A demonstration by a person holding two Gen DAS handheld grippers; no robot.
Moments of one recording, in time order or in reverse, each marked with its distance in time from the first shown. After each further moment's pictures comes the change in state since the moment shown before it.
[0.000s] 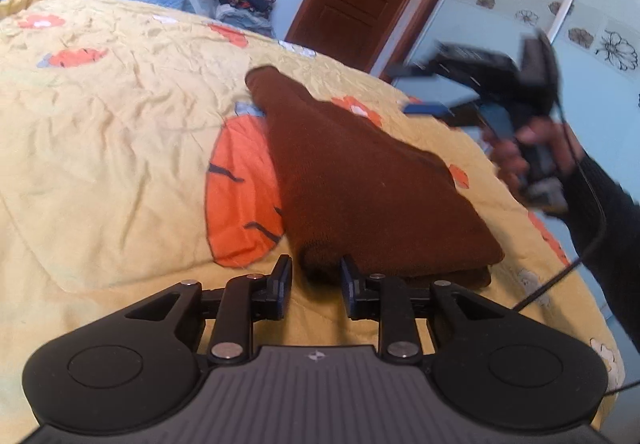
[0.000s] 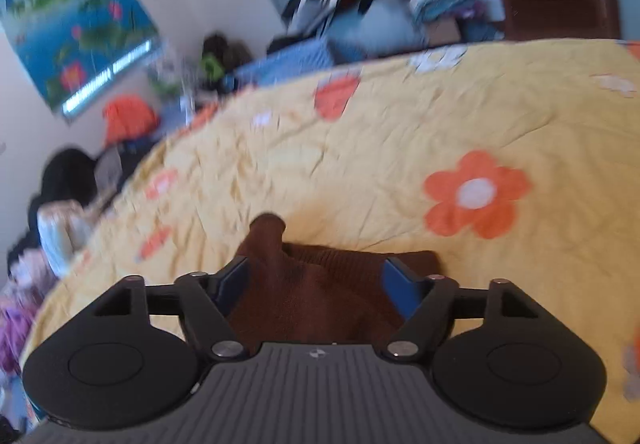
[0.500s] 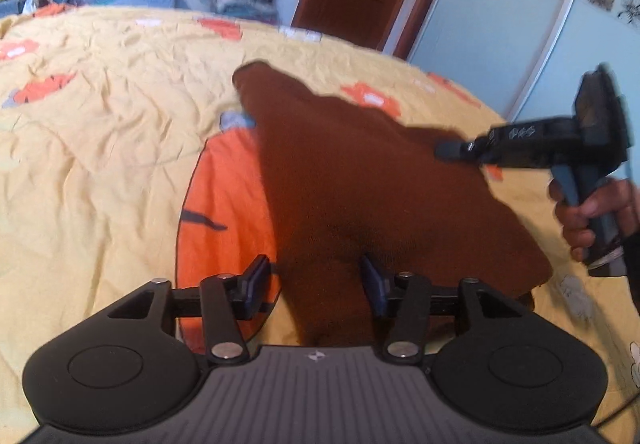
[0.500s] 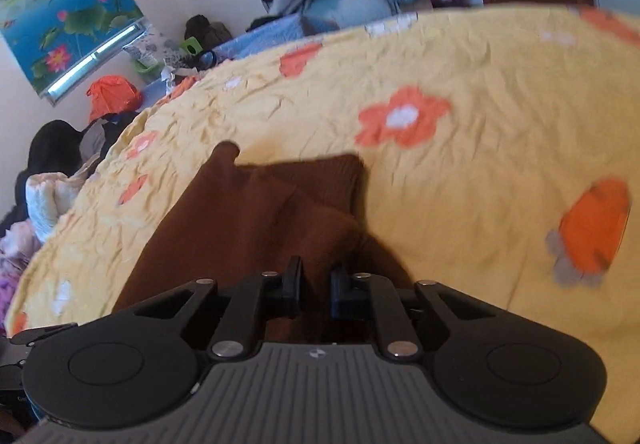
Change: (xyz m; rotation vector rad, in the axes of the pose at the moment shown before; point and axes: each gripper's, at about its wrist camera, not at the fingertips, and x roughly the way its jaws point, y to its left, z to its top) left arm 0.061 -0.019 0.033 0.083 0.062 0.081; right arm 0.047 -0.009 -0.072 -0.035 0.065 -0.079
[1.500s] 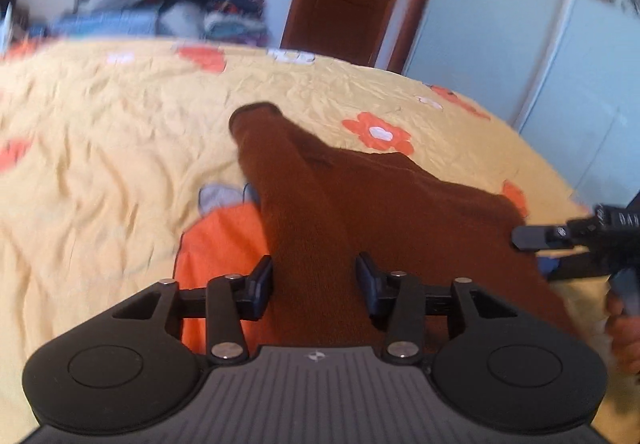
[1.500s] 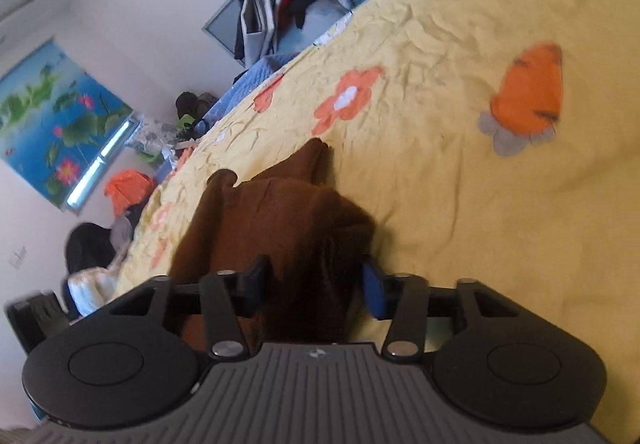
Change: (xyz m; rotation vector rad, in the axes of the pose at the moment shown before) left arm 0.047 0.006 0.056 0.008 0.008 -0.025; right arm 0.018 -0.041 -0.053 0.381 -0.087 0.159
